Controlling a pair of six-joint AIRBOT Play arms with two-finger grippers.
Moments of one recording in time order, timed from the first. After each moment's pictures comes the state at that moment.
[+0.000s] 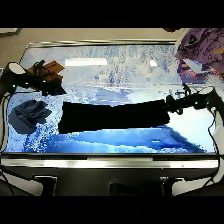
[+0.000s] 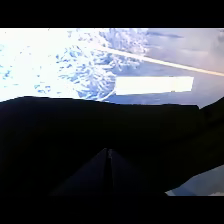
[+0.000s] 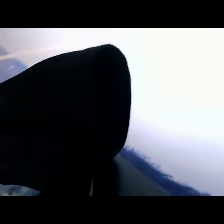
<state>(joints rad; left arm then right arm) 0.06 -1.77 1.72 1.00 -1.36 -1.54 -0.32 -1.68 1.33 -0.93 1.26 1.39</state>
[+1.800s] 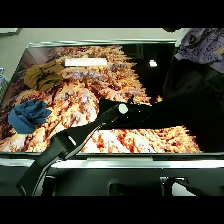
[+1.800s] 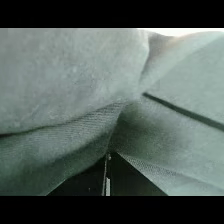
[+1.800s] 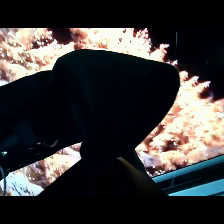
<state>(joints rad) -0.81 -2.29 2.03 0.51 -0.68 -1.97 -0.31 -1.30 1.75 -1.37 1.72 1.84</state>
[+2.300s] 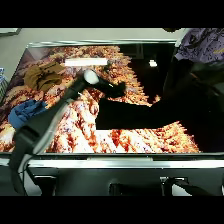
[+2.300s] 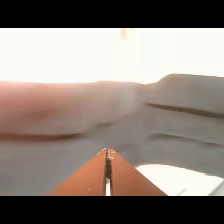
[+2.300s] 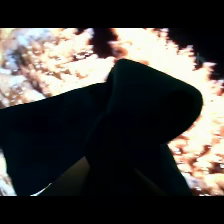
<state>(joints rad) -0.50 -1.96 2.03 1.01 -1.15 -1.93 -0.11 -1.31 1.76 -1.36 1.58 2.01</state>
